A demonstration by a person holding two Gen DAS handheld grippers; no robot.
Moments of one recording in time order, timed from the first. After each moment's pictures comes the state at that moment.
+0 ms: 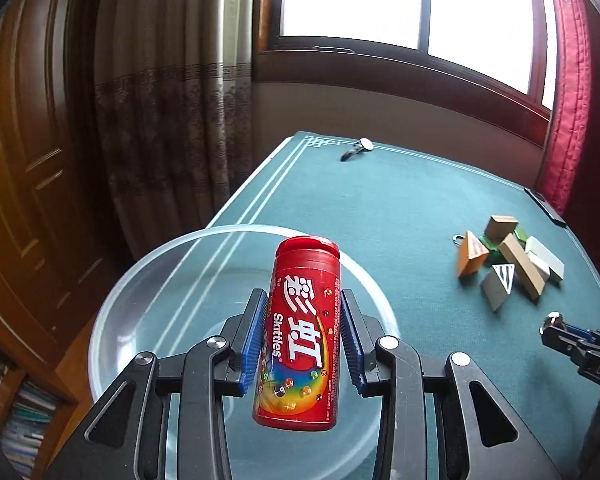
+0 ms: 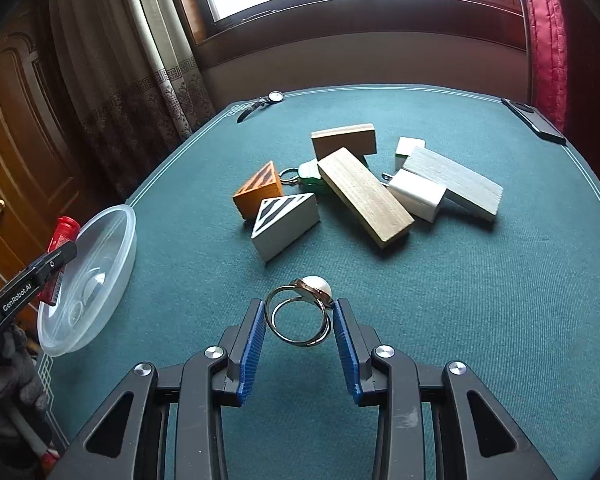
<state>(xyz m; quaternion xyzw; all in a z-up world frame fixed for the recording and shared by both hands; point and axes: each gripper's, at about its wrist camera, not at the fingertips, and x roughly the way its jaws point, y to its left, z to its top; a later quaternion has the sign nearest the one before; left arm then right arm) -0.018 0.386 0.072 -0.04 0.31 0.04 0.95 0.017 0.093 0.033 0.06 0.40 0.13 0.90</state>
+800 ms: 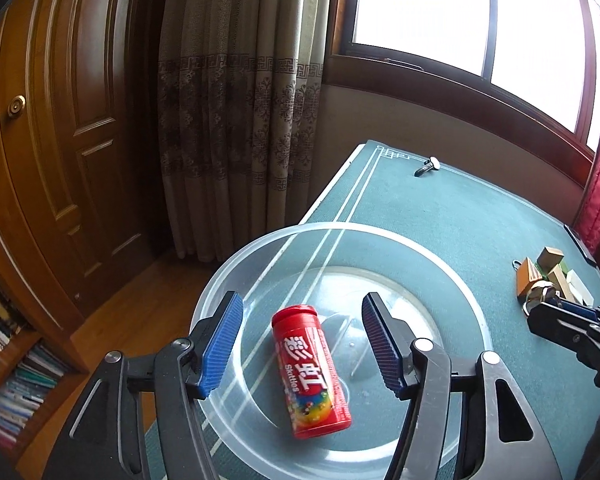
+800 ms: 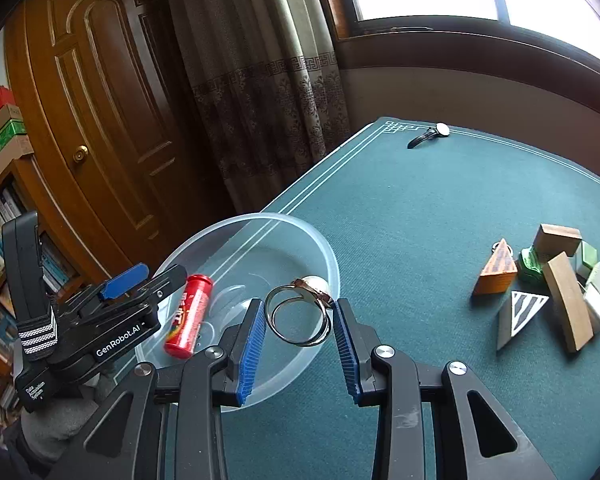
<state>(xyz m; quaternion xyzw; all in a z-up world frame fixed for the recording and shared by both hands) -0.042 0.458 0.067 -0.09 0.30 0.11 0.94 0.031 0.246 0.072 0.00 0.37 0.30 0.88</state>
